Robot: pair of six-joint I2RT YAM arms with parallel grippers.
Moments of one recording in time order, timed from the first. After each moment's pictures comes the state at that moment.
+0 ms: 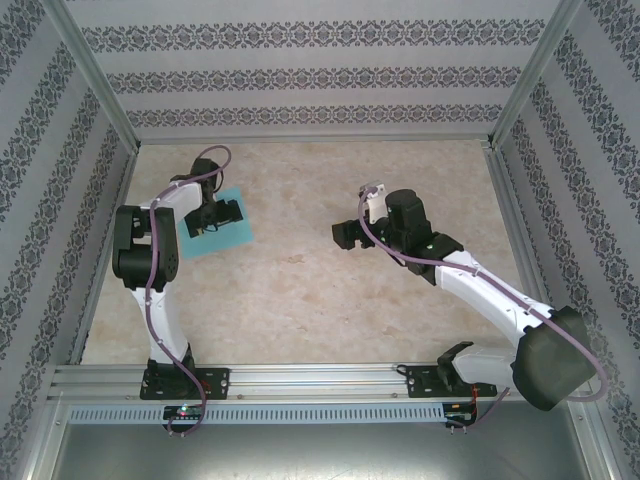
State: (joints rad) left arm -0.02 2.01 1.40 -0.72 0.00 -0.45; right arm 0.51 1.24 0.84 -0.15 -0.20 0.18
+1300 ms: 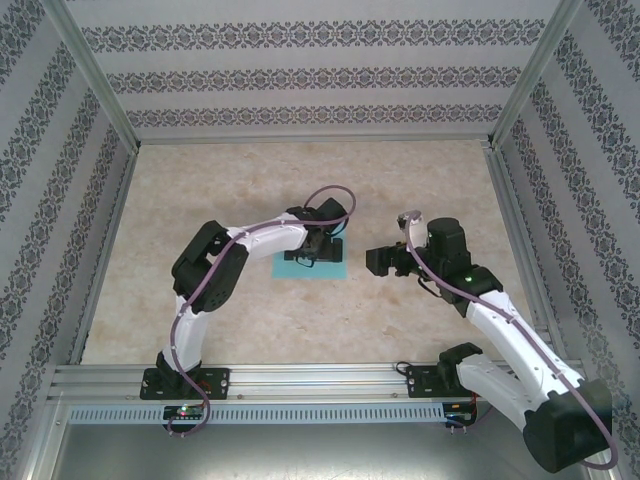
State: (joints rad) left arm -0.74 2.10 1.50 -0.71 -0.13 -0.72; right arm 0.32 0.89 0.62 -0.38 -0.37 0.24
